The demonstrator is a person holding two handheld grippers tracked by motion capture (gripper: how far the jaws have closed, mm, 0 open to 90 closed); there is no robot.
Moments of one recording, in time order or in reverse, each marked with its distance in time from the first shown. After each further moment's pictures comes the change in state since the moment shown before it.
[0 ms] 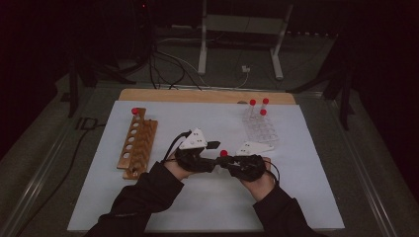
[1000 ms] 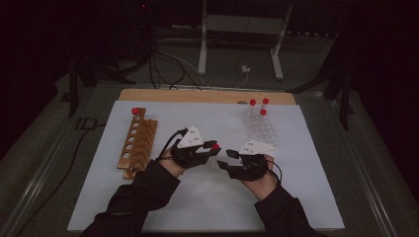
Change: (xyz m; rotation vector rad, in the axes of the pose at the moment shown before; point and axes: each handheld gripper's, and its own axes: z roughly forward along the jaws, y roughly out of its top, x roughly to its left) left arm 0.012 0.000 -0.013 0.026 0.092 0.031; right arm 0.000 0.003 -0.008 -0.046 -0.018 0.013
